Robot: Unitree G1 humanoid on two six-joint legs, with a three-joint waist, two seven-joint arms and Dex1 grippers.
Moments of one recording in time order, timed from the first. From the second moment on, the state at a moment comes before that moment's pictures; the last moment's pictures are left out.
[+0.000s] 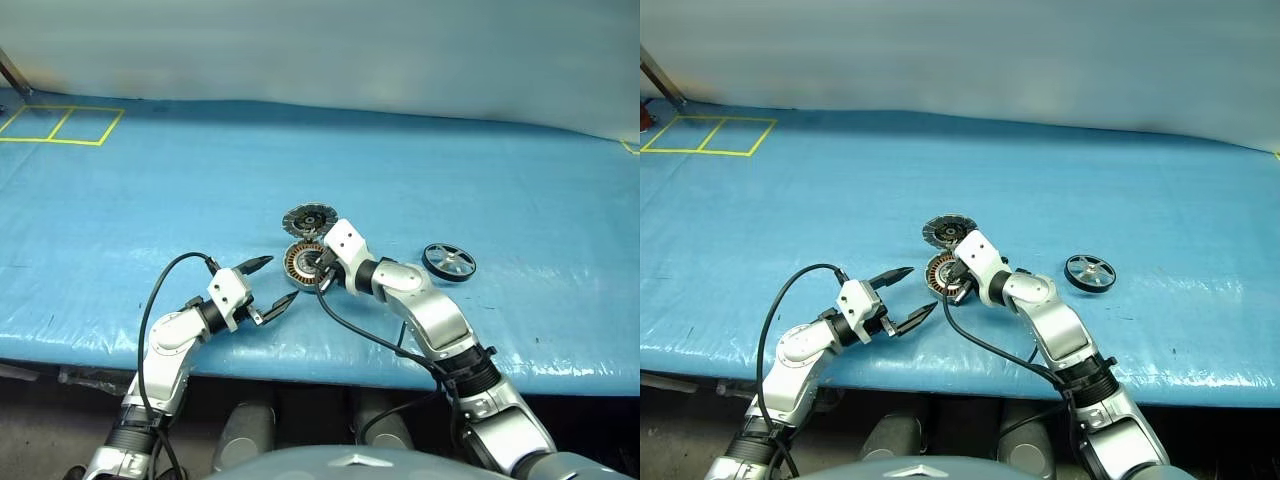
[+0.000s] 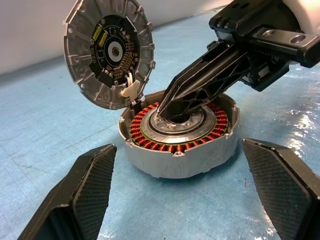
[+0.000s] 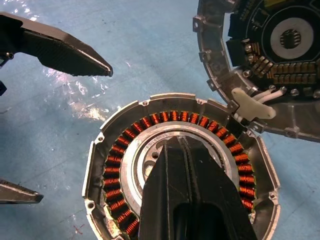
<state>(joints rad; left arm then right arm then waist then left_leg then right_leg) -0.02 0.35 -0.11 0.08 -0.17 -0.21 -0.78 -0.36 -0.25 0.35 -0.10 0.06 0.62 0.56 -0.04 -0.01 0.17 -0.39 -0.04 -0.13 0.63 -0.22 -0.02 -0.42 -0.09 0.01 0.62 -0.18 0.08</state>
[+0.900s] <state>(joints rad) -0.01 0.35 -0.13 0.08 -0.18 -0.20 -0.79 -0.31 -0.32 0.24 -0.33 0.12 0.69 0.54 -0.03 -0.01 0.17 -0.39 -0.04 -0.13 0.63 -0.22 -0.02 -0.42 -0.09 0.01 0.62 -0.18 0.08</state>
